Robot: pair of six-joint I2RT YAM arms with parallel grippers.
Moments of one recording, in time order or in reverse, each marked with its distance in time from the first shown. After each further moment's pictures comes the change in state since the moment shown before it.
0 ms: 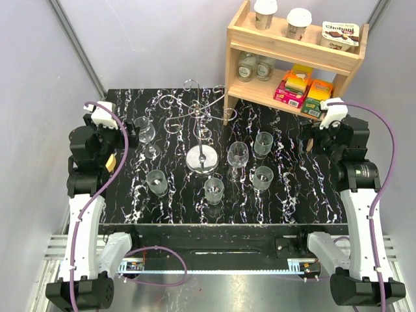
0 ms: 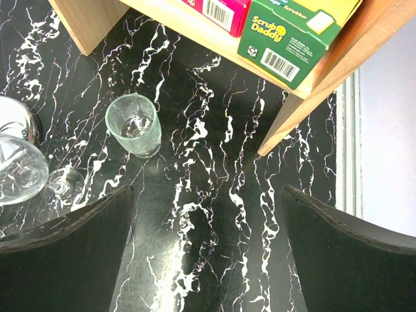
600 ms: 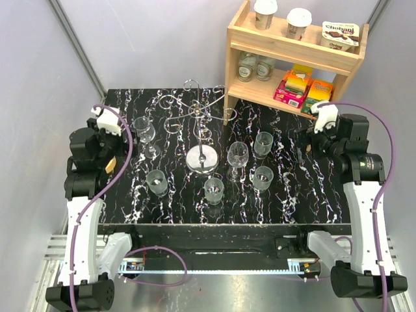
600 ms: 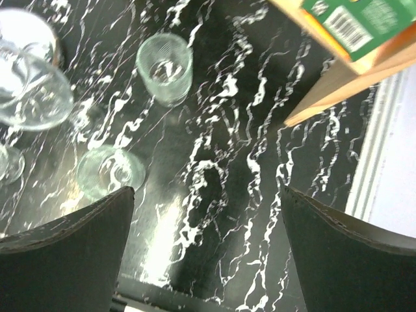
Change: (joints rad) left arm 0.000 -0.016 0.023 -0.145 -0.002 0.092; right arm 0.000 0.064 0.117 -0.220 -0.097 -0.116
